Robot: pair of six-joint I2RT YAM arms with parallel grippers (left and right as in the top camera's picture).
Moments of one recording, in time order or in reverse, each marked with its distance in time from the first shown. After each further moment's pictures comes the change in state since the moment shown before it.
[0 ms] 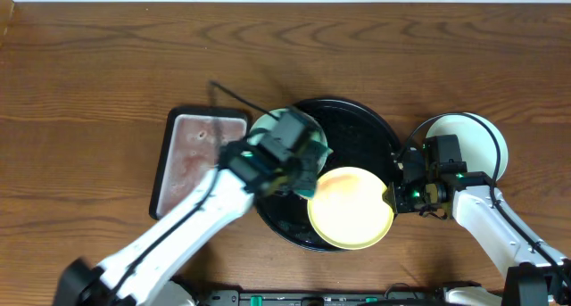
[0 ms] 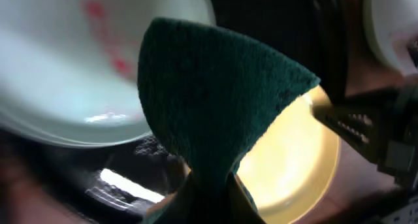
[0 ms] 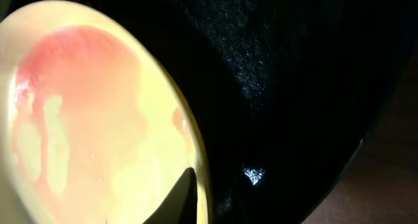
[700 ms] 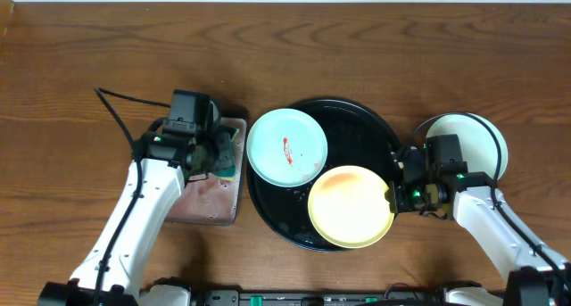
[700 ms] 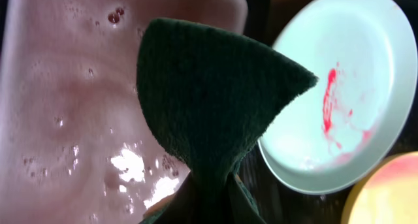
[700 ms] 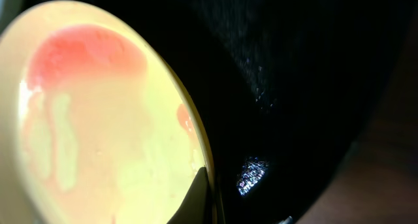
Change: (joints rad) left arm 0.532 -0.063 -0.145 -0.001 -0.021 0.258; right arm 0.000 -0.026 0.005 -0.001 0.006 0.002
